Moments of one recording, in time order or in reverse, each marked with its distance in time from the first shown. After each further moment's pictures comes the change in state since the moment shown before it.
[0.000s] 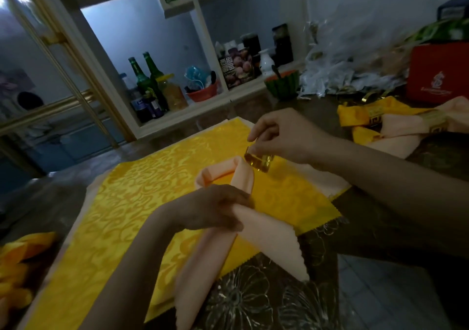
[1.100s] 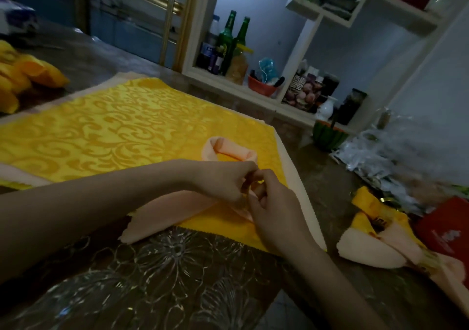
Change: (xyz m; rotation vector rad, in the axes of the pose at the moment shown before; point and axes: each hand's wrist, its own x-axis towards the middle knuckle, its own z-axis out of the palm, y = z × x) left_hand 0.005 0.022 0.027 -0.378 0.257 -0.028; right_hand -0.043 0.033 0.044 -0.595 -0.221 -0.251
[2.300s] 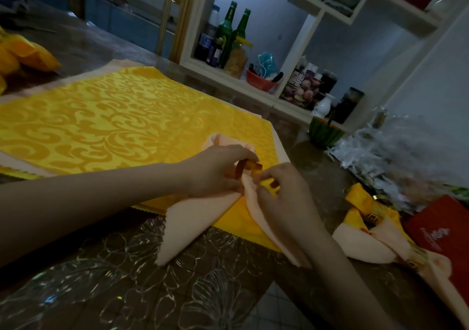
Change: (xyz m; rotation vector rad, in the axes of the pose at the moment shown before) left_hand 0.001 -0.020 0.014 0.115 0.367 0.203; right_hand 0.003 0.014 -0.019 -0.058 -0.008 0.037
